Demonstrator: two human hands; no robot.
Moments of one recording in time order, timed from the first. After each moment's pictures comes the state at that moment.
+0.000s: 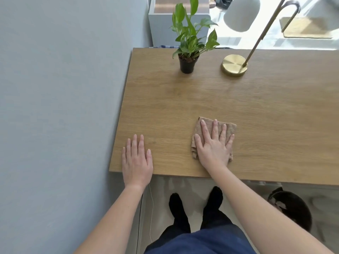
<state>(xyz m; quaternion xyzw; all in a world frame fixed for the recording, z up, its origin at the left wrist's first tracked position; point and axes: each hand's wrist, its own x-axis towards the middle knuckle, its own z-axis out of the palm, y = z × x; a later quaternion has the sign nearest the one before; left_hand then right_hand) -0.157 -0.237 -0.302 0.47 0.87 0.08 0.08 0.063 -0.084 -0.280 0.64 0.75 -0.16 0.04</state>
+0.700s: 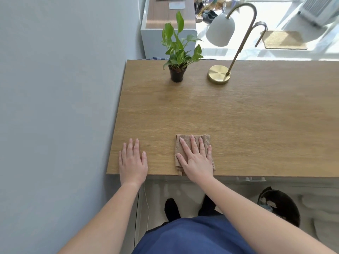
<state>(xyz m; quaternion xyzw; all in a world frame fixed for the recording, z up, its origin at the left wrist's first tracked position) -0.154 -0.233 -0.283 0.46 0.87 0.07 0.14 0.072 -0.135 -0.267 0.55 0.81 -0.22 0.06</state>
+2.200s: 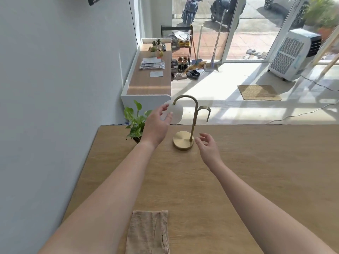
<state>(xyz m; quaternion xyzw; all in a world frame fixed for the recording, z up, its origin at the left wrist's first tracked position) -0.032 0.159 -0.045 0.52 0.69 0.45 0.24 0.181 0.202 -0.143 0.57 0.58 -0.47 -0.34</state>
